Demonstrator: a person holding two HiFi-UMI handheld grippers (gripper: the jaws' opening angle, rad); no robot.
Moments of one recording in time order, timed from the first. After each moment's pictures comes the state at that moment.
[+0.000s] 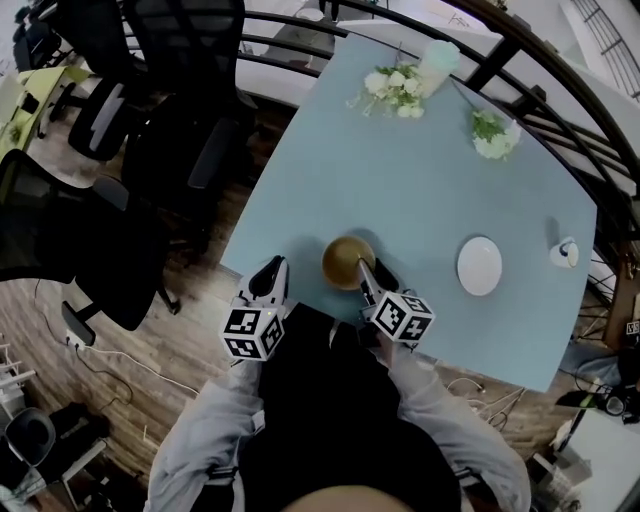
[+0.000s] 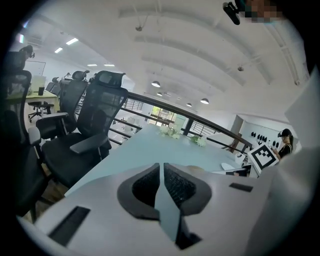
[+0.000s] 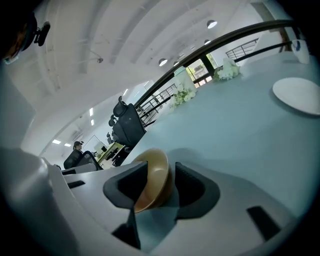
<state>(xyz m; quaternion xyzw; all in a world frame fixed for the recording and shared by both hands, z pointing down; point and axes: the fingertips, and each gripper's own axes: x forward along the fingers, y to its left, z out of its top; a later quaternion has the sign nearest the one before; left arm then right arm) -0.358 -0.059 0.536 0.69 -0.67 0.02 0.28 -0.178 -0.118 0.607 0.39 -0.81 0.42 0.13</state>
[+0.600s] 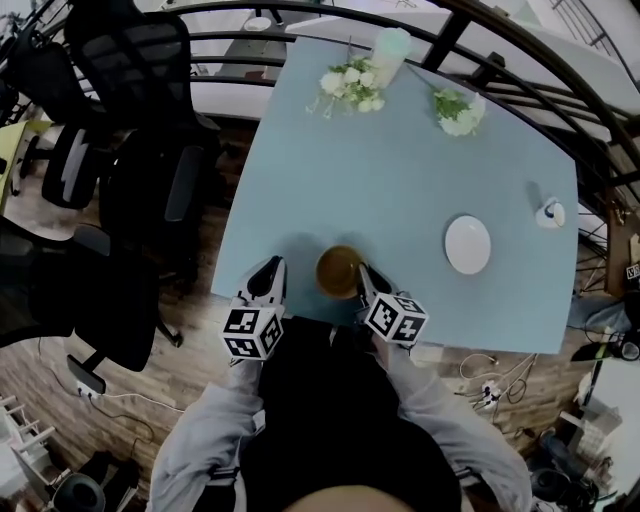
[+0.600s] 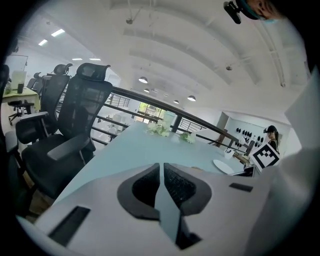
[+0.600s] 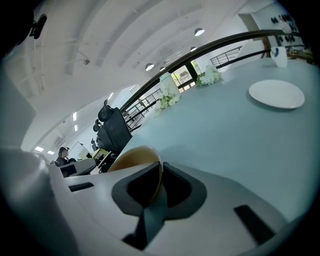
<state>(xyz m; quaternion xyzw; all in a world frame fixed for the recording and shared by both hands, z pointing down) -0.346 -0.096 0.545 0.75 -0.60 0.03 0.27 -0.159 -0.112 0.614 0.47 -0.76 0.43 0.12</state>
